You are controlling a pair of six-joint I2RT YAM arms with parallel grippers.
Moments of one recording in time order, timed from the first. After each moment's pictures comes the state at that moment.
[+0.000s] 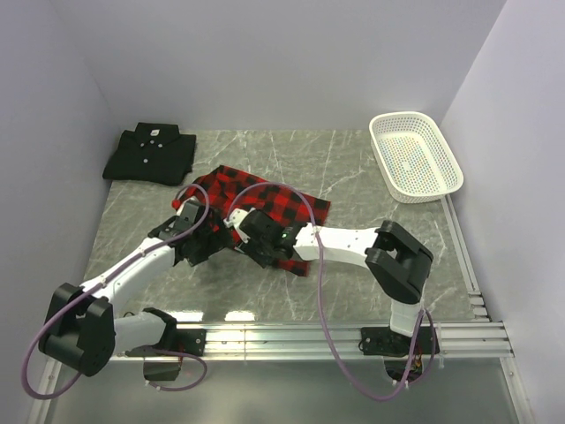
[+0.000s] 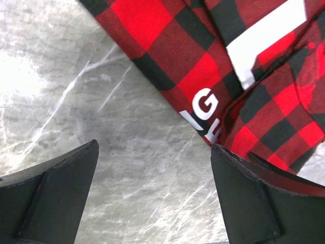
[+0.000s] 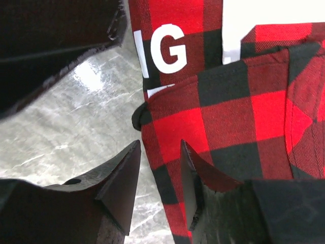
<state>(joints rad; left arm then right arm) -0.41 1.18 0.67 -0.49 -0.08 -0.89 1.04 1.84 1.23 -0.33 0.12 0.00</state>
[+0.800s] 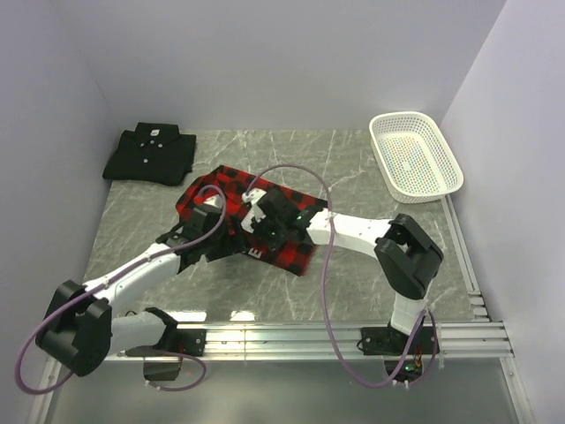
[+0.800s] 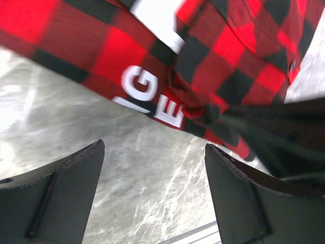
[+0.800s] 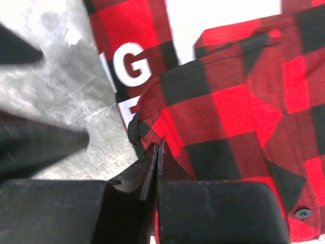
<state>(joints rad) -0.49 1.15 0.61 -0.29 0.05 -0.78 0.92 1.82 1.23 -0.30 -0.01 0.10</state>
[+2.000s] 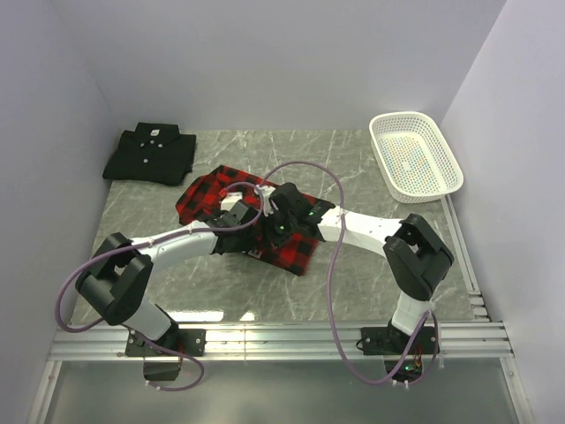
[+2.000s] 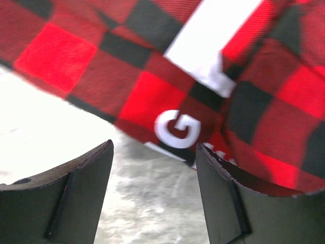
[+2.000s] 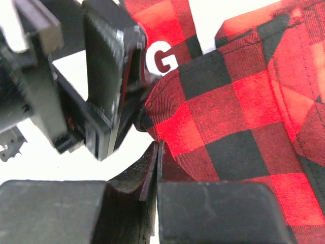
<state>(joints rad) -0.69 1.52 0.86 -0.43 -0.39 -0.70 0.82 1.76 1.16 -0.23 -0.28 0.26</state>
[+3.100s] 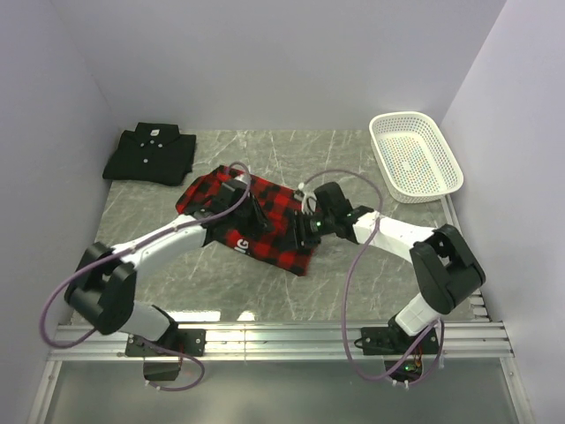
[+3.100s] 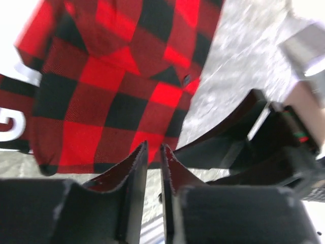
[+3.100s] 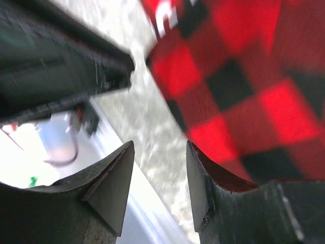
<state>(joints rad) -0.62 1.42 0.93 -0.25 0.12 -0.93 0.58 1.57 0.92 -0.15 -0.64 0.50</state>
